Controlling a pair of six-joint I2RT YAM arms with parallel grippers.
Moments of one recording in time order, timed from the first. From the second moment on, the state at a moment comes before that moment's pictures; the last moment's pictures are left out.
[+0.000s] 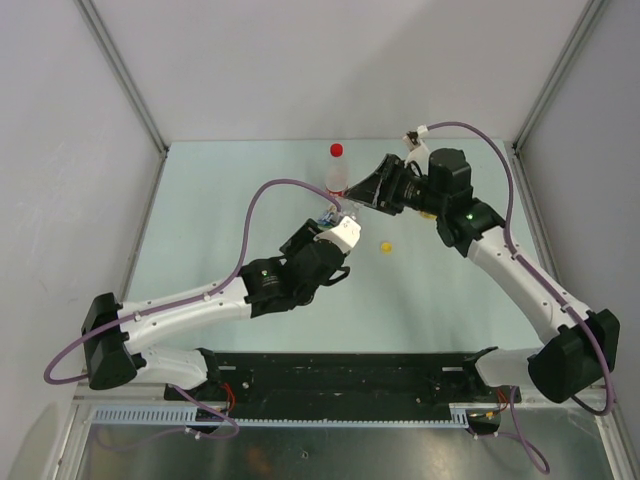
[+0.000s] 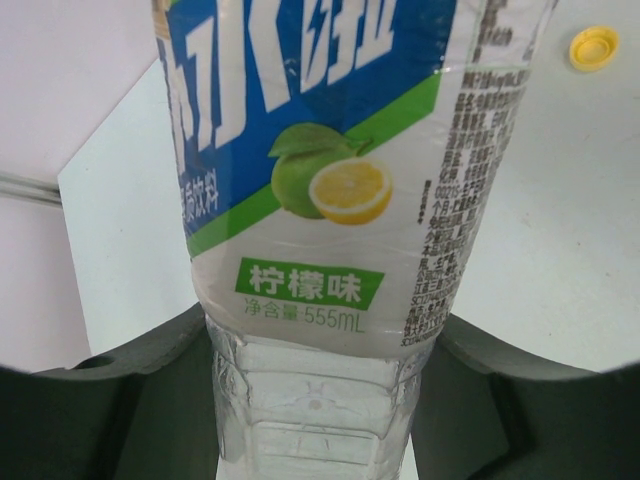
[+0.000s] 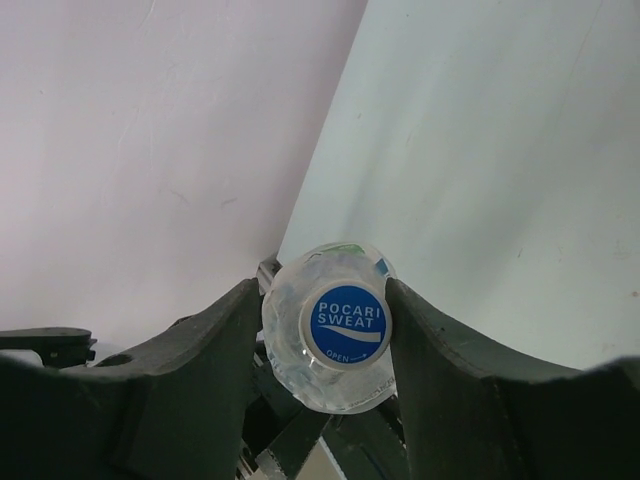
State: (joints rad) left arm -1.13 1.30 1.08 -0.44 -0.80 0.06; right arm 0.47 1.31 1.22 -0.14 -0.51 0.84
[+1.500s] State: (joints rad) left arm -1.11 1.30 1.08 -0.48 -0.73 0.03; right arm 0.42 1.25 1.19 -0.14 -0.47 0.80
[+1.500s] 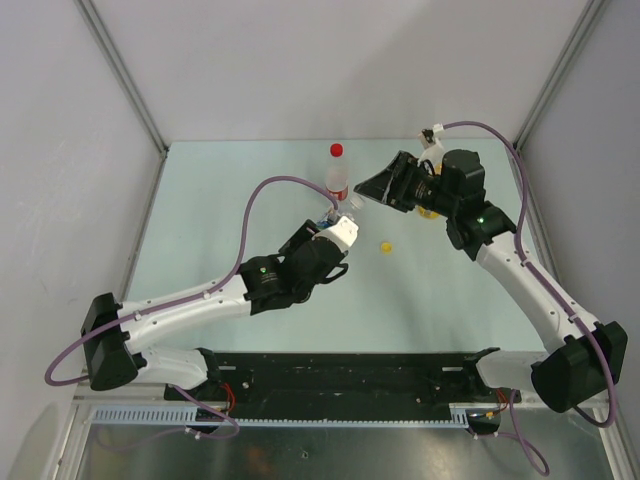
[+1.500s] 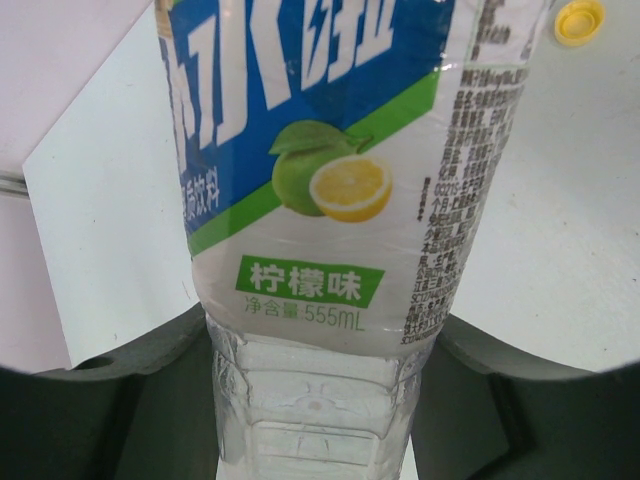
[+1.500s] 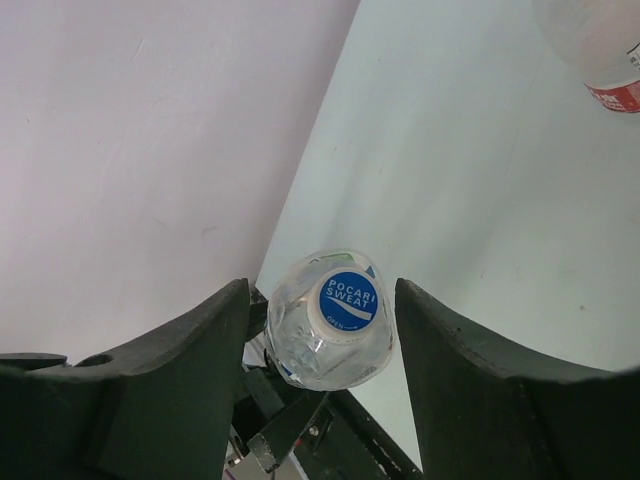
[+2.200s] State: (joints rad) left arm -1.11 1.29 1.08 -0.48 -0.73 0.03; right arm 0.44 1.30 1.19 -0.16 -0.48 0.80
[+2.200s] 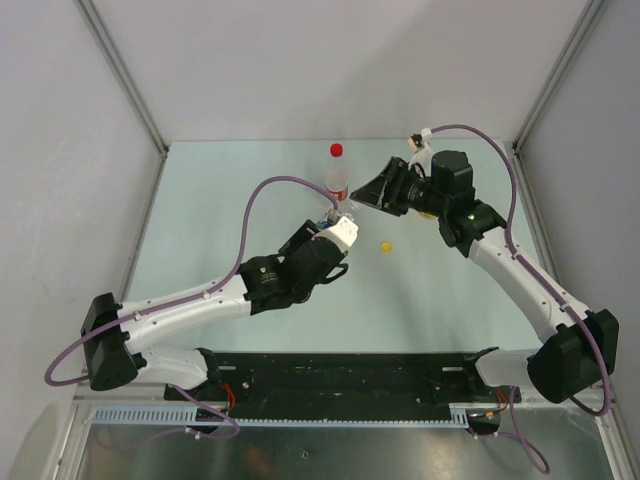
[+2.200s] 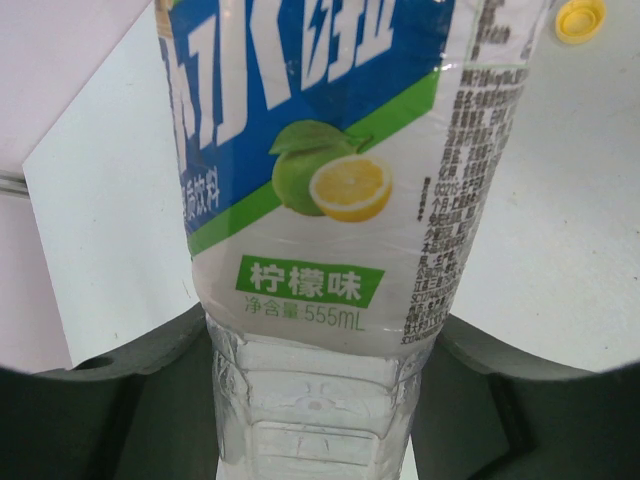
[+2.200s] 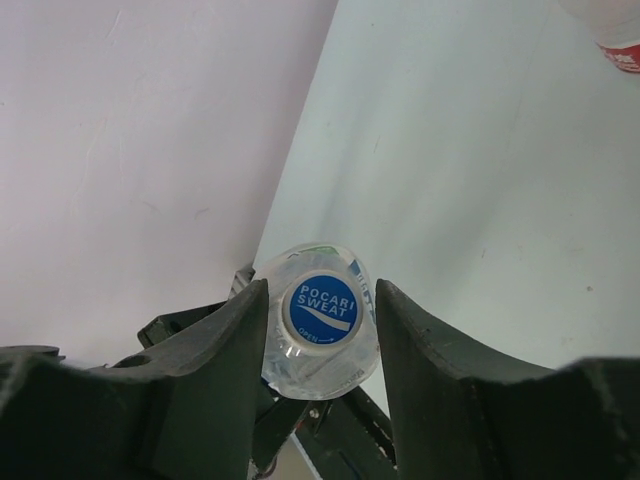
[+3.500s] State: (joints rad) left arm -0.94 1.04 0.99 -0.40 -0.11 -0.01; right arm 0.43 1.19 1.13 0.08 -0.70 0.72
